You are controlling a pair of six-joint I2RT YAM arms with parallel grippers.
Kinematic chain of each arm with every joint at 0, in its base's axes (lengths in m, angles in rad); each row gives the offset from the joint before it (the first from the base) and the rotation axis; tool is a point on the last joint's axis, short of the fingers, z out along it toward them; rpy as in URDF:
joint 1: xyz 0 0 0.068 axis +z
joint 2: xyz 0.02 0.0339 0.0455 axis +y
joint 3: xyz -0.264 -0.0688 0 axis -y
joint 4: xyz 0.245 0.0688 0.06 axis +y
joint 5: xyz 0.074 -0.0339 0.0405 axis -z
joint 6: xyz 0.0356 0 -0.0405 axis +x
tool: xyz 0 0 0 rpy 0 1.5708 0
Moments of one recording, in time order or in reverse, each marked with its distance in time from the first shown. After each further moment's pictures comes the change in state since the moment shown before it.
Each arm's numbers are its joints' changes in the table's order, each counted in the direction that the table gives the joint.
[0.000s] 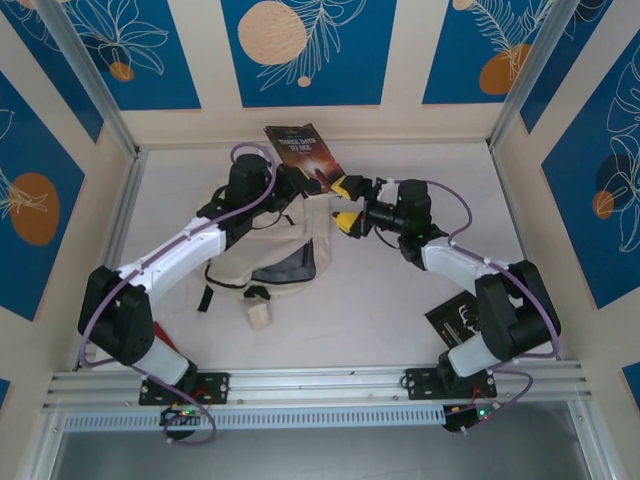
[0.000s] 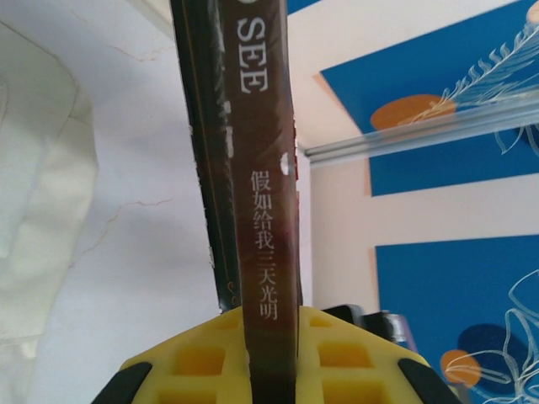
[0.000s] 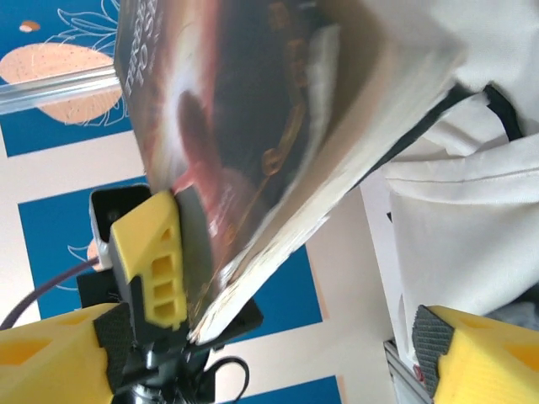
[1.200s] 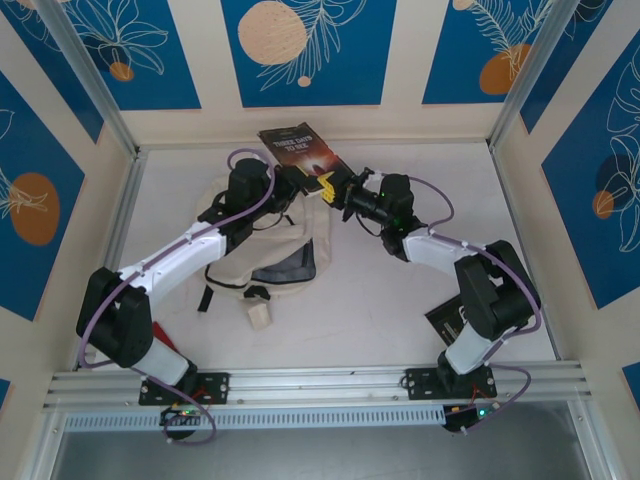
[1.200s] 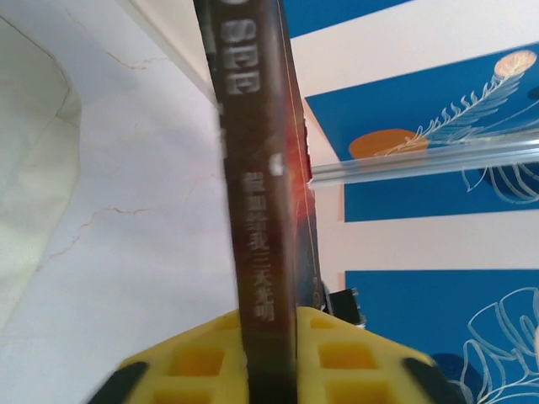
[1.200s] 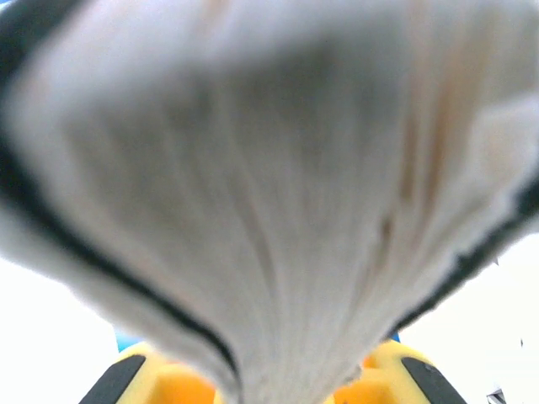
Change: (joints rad) left arm -0.001 -0.011 -0.048 -0.077 -0.040 -0.089; right arm 0.070 0.130 0.100 -0.182 0.170 0.195
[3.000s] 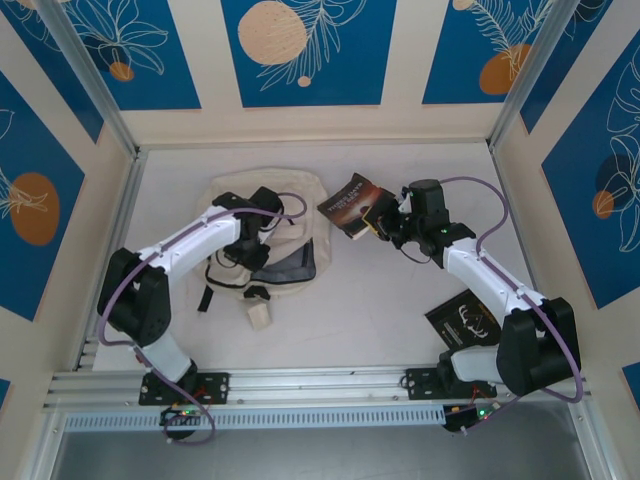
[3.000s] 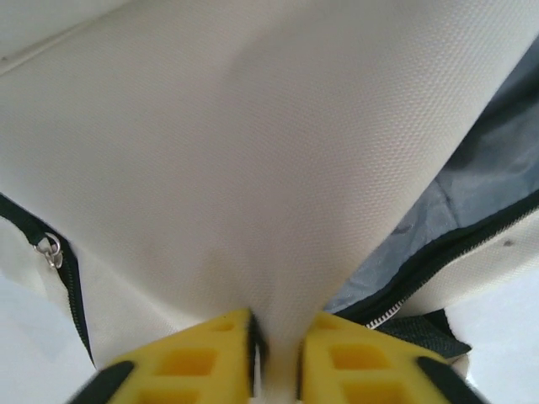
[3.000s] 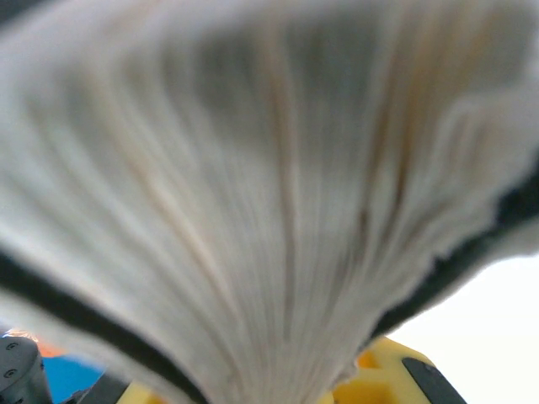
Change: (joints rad) left arm -0.018 0.151 0.171 1.236 -0.290 1.102; right arm -0.146 -0.341 -0.024 0.970 0.095 -0.748
